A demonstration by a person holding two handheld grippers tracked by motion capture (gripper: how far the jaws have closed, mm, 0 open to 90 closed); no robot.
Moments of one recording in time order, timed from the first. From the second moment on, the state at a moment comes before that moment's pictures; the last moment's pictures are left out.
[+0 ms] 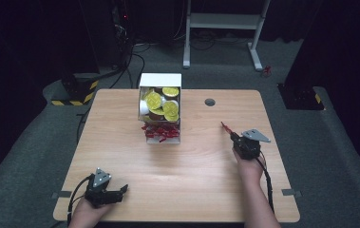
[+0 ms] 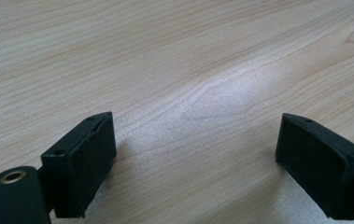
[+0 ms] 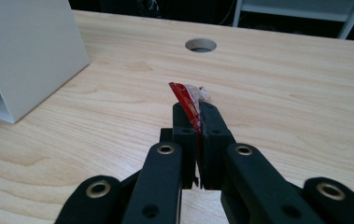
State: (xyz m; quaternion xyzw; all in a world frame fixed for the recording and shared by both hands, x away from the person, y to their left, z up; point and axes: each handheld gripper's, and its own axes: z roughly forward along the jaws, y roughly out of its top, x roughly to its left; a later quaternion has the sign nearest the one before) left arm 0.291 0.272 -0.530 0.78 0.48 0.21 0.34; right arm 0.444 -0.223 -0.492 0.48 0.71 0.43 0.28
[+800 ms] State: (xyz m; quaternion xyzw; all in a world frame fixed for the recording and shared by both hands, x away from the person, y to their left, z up) left arm 0.291 0.272 -0.530 0.78 0.49 0.21 0.34; right arm 0.455 -0.222 -0.517 0.52 0.73 0.37 0.24
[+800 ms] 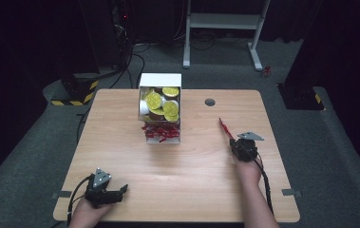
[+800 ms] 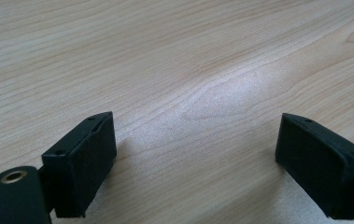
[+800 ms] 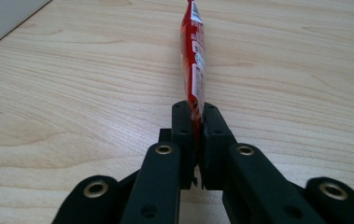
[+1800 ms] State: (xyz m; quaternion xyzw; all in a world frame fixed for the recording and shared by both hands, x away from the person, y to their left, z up) left arm 0.293 0.271 -0.530 0.78 0.48 0.21 0.34; right arm 0.445 -0.221 -0.505 0.51 0.73 0.38 0.25
